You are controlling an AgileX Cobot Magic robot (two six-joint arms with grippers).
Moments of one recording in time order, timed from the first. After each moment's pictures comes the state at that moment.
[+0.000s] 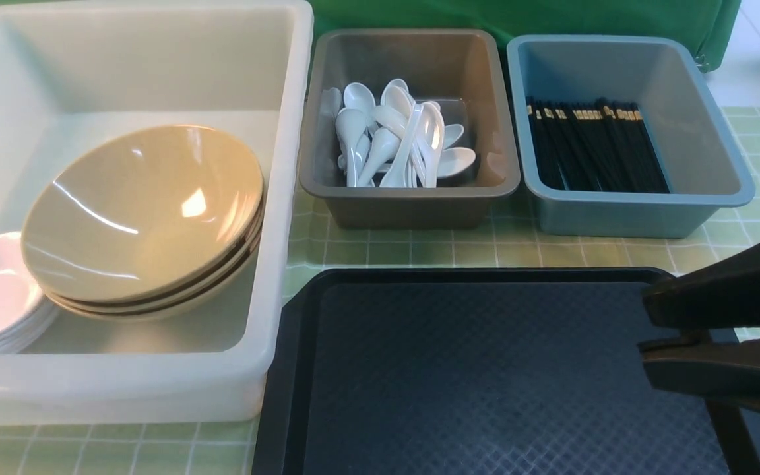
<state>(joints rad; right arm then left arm) 0.40 0.84 -0.97 0.81 0.90 -1.02 0.54 1.34 -1.41 -0.13 1.23 -0.02</state>
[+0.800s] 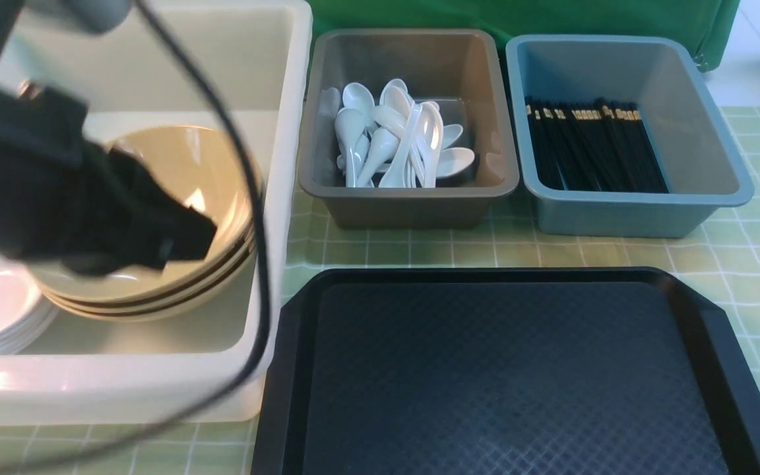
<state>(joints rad) 0.40 0.69 -0.87 -0.28 0.86 0.14 -0.37 0.98 -1.13 -0.34 1.11 0.27</state>
